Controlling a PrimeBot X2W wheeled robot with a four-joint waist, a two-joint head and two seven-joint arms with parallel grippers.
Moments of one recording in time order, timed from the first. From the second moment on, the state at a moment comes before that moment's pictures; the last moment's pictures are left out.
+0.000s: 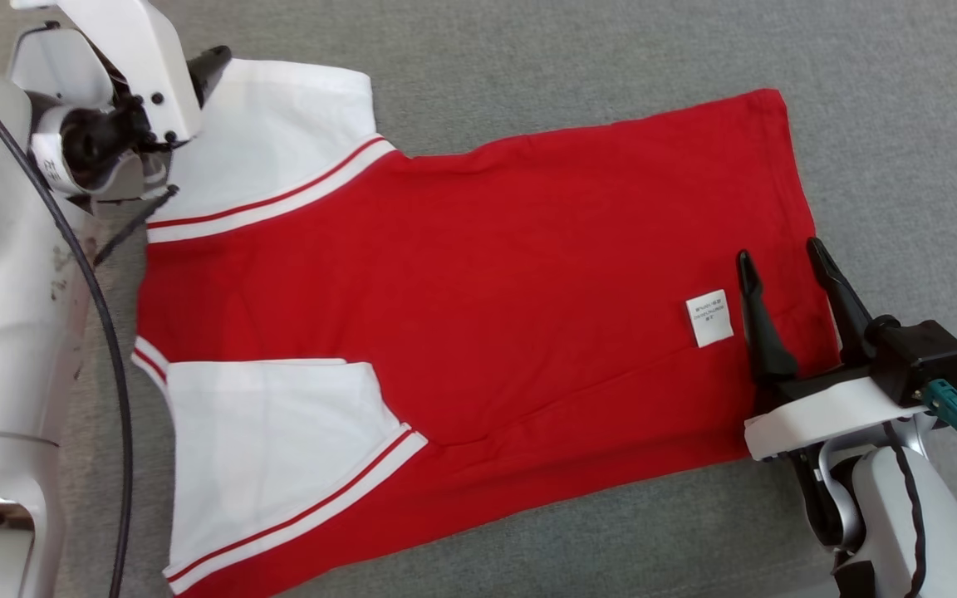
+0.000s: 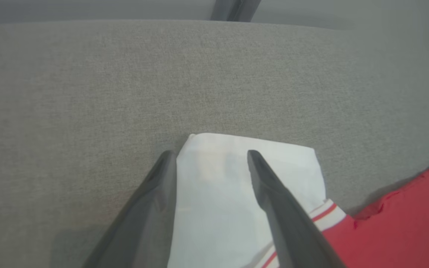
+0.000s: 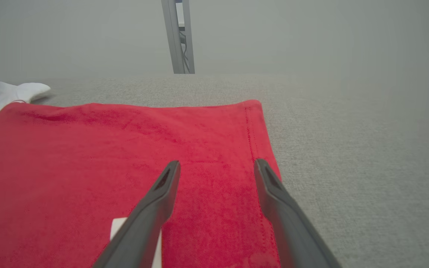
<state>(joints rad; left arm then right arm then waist) -1.10 0.24 -0.27 0.73 -0.63 0.02 0.73 -0.34 -0.09 0.14 0.30 0.19 0.13 -0.26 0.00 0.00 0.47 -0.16</state>
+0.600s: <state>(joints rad) -1.21 0.30 -0.36 0.95 -0.53 0.00 0.70 -0.36 -0.07 0.15 0.30 0.20 0.13 -0.26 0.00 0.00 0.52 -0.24</state>
